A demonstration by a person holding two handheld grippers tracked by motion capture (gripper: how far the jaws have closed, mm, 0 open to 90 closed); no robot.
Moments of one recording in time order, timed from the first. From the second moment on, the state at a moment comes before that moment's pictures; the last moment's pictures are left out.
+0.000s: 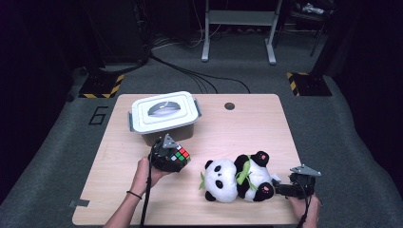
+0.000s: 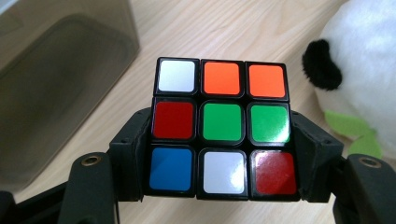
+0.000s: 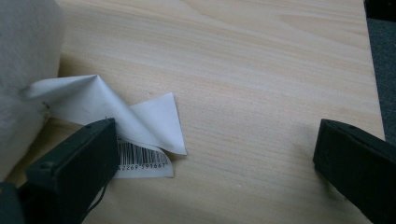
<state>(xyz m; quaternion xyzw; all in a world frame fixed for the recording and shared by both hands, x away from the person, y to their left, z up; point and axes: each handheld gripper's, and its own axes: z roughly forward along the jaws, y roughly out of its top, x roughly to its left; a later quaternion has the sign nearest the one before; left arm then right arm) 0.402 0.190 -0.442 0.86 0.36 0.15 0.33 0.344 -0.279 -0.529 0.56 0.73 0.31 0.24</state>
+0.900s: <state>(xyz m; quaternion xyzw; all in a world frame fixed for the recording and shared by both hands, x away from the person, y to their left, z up) 0.379 0.274 -0.457 0.82 0.45 0.18 0.31 0.345 -0.279 -0.529 0.56 0.73 0.31 0.24</state>
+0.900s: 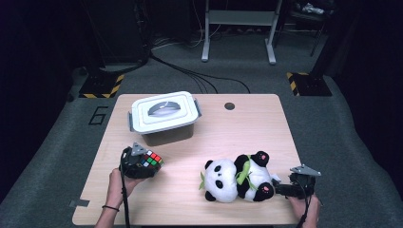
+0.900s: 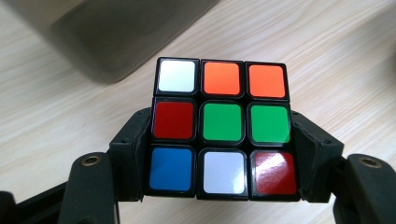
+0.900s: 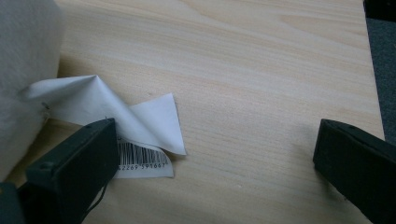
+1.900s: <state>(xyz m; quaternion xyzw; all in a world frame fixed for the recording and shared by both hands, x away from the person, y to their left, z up) 0.408 0.379 -0.463 0.72 0.59 0.22 0.27 0.345 -0.278 -0.529 0.57 0.73 0.31 0.24</state>
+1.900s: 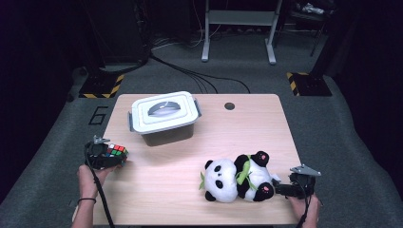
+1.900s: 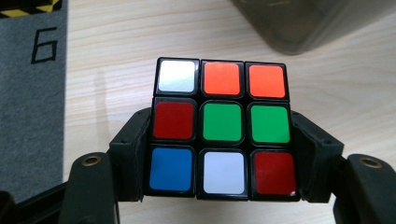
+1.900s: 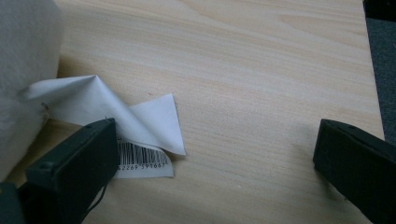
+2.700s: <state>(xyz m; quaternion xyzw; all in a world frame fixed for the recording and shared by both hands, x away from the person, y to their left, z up) 0.433 0.403 -0.482 0.70 0.64 0.21 0.24 0.345 -0.278 -0.529 0.57 0.73 0.31 0.24</state>
